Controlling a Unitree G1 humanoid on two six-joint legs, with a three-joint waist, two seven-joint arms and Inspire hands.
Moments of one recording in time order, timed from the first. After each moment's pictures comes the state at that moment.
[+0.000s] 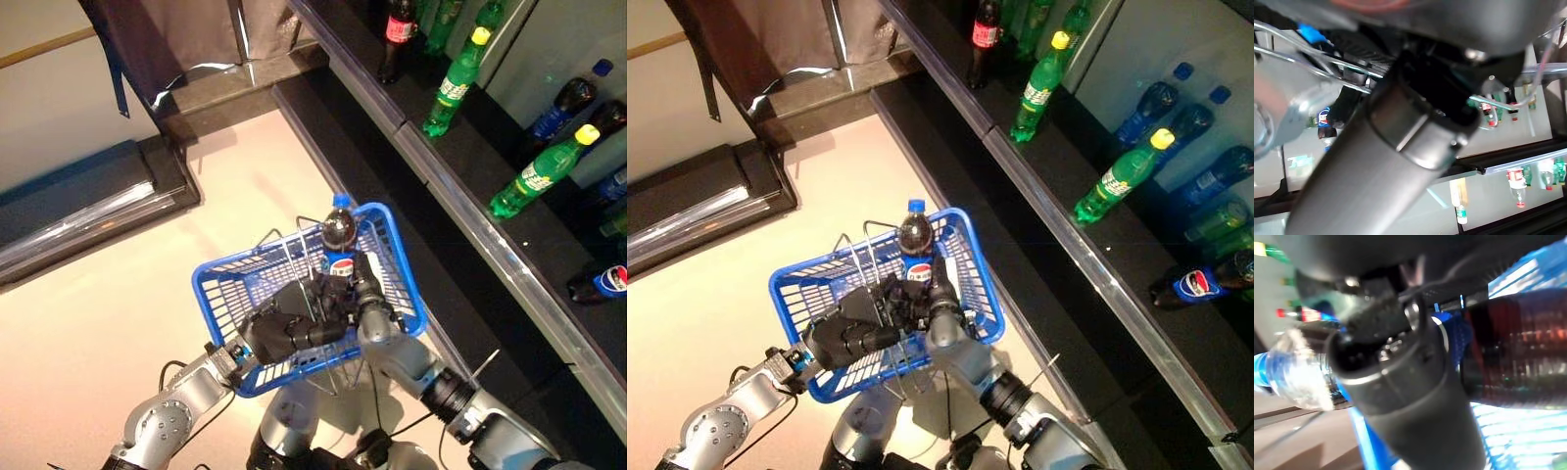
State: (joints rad) left arm 0.08 0.54 -0.18 -0.25 -1.22 0.37 -0.53; right arm -0.45 -0.16 0.71 0.33 0.46 0.23 -0.68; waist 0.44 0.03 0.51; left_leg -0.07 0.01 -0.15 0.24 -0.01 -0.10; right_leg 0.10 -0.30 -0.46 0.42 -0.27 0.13
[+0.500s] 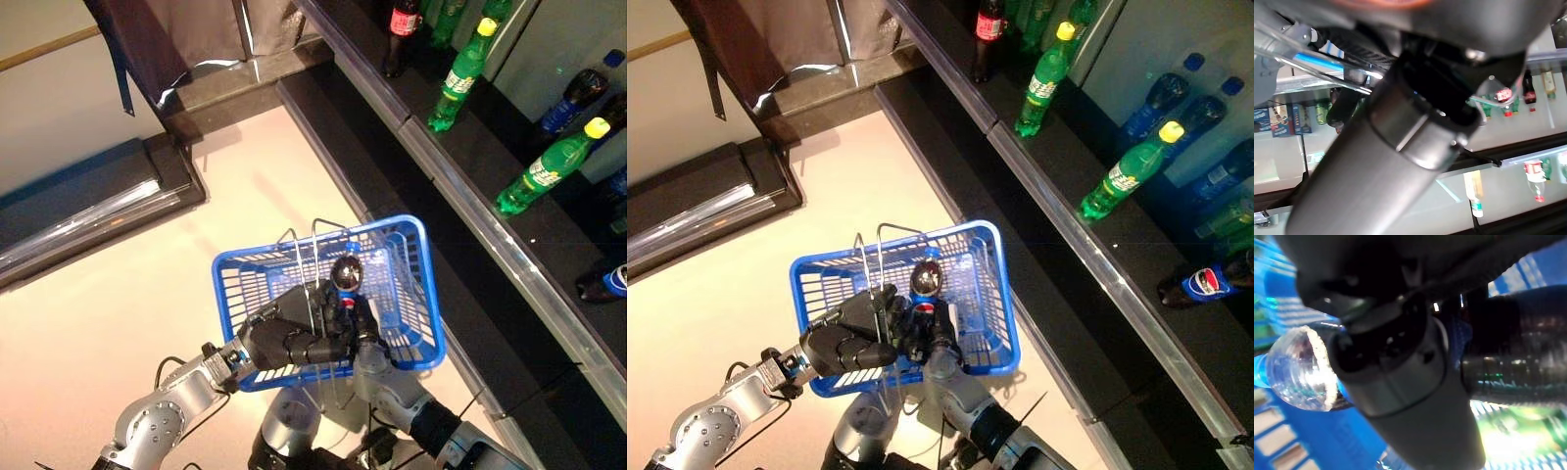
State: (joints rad) left arm 0.10 0.57 -0.18 -0.30 -1.22 0.41 -0.57; right arm -0.30 -0.12 0.70 0.44 0.66 0.07 -0.69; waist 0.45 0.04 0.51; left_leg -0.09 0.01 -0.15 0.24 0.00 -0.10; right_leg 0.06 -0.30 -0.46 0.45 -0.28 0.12
